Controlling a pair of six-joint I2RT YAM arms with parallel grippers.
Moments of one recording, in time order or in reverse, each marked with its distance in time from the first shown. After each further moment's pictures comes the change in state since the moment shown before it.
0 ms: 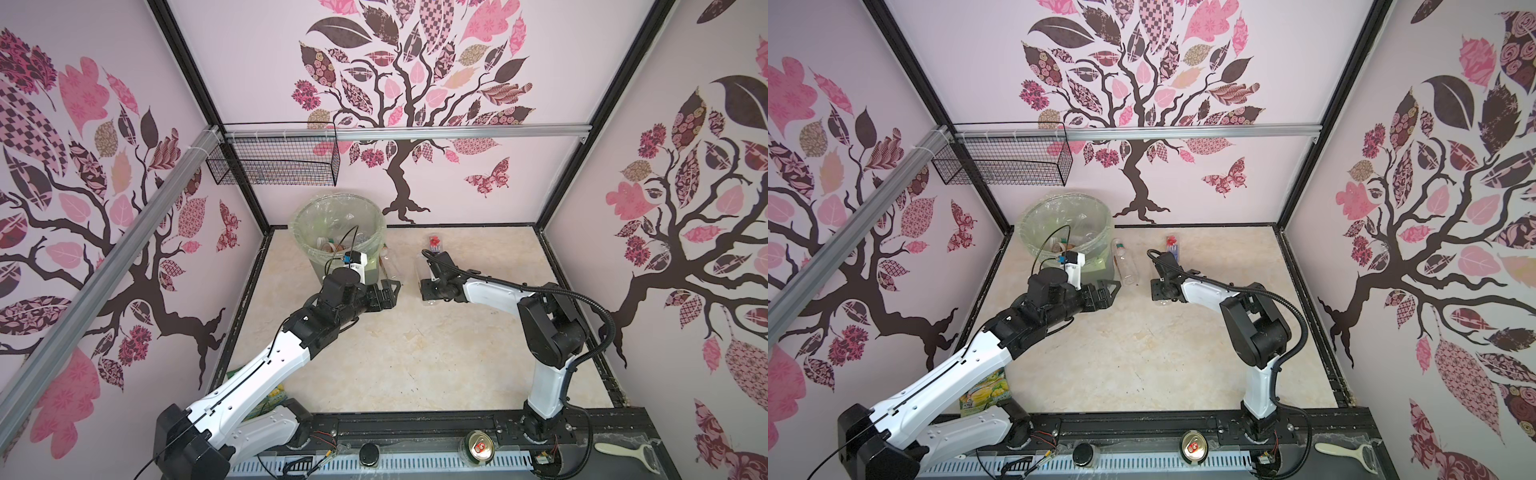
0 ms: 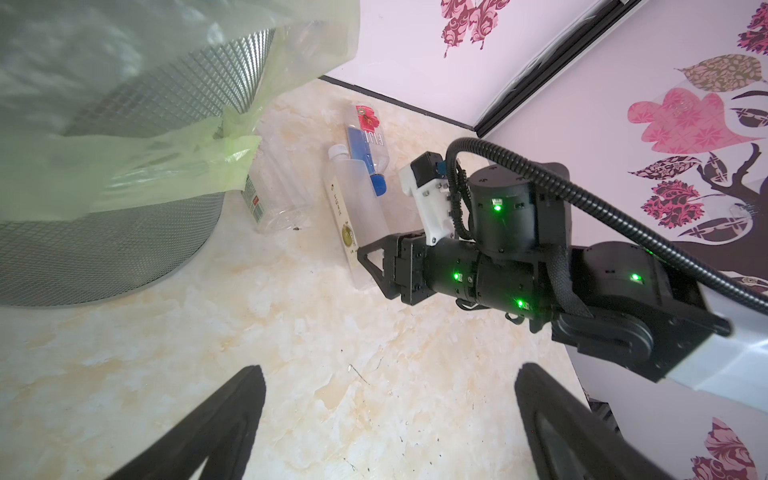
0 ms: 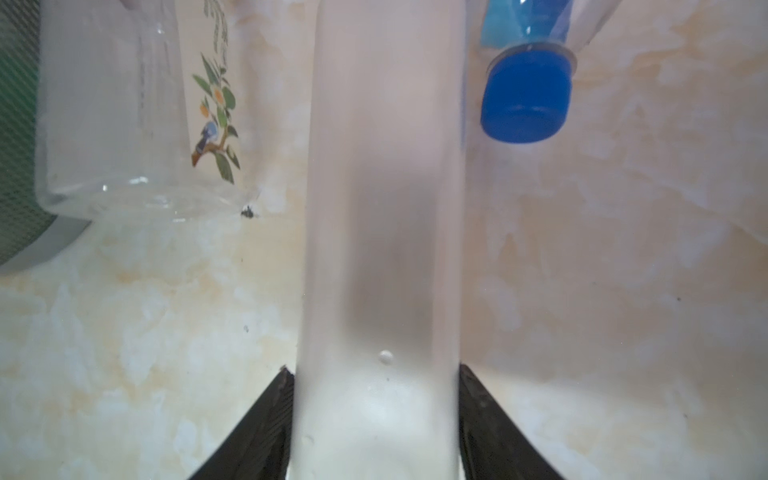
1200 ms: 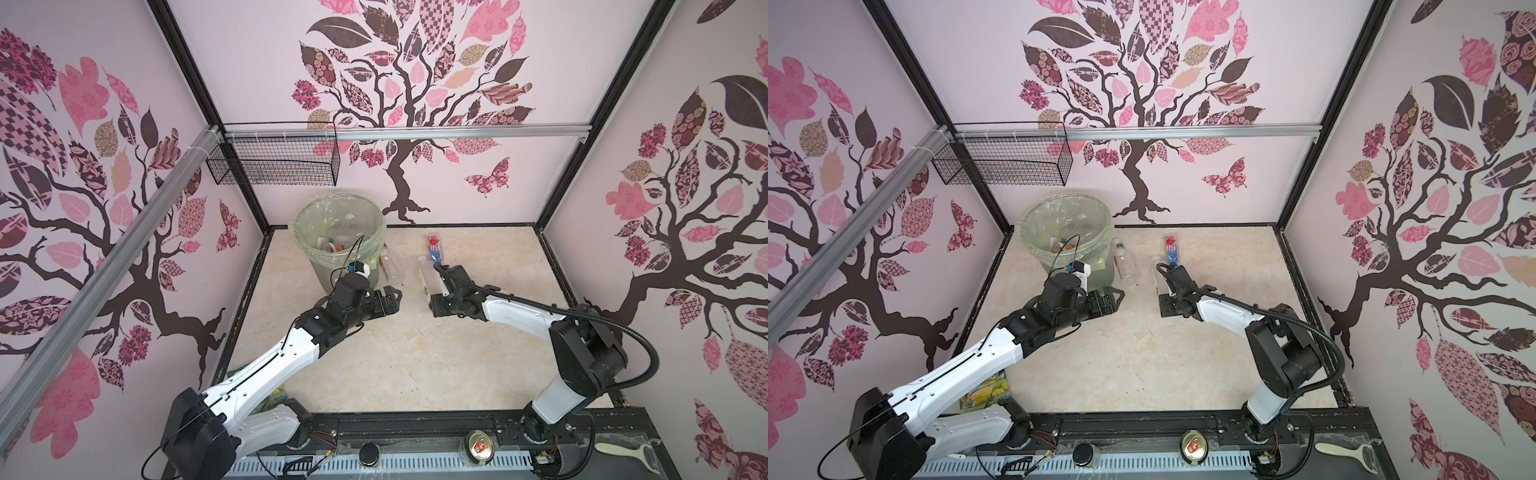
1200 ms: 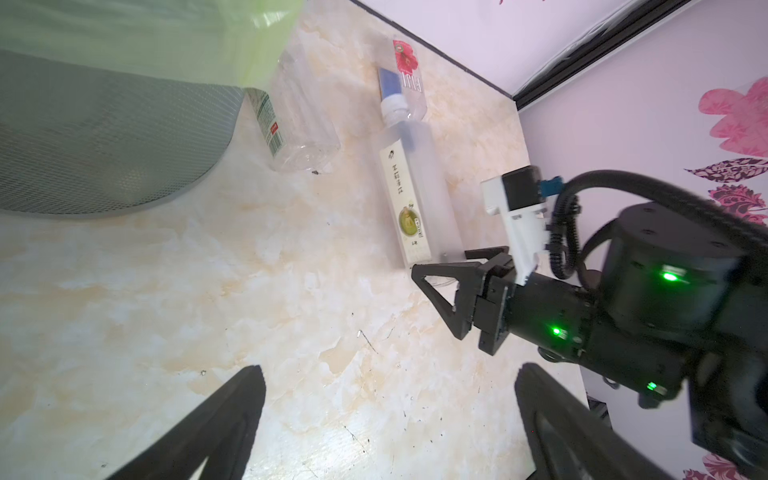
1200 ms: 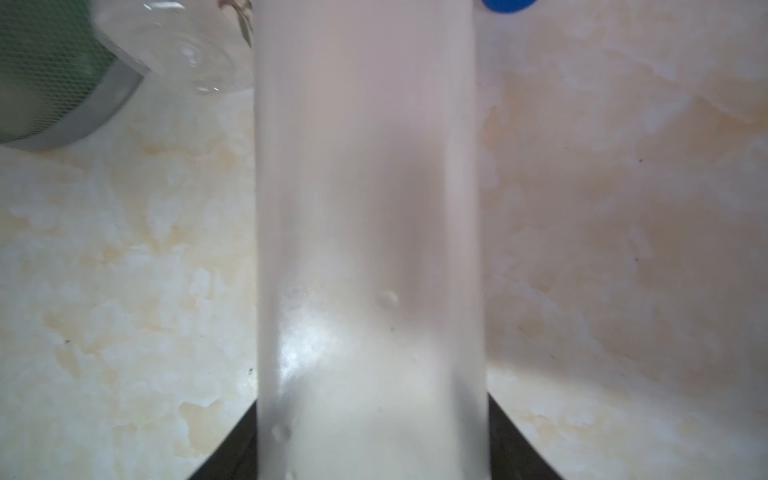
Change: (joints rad) left arm -0.016 0.099 -0.036 -0.002 0.013 -0.136; right arm 0.013 -0.272 -0.227 -0.002 -0.051 -0.026
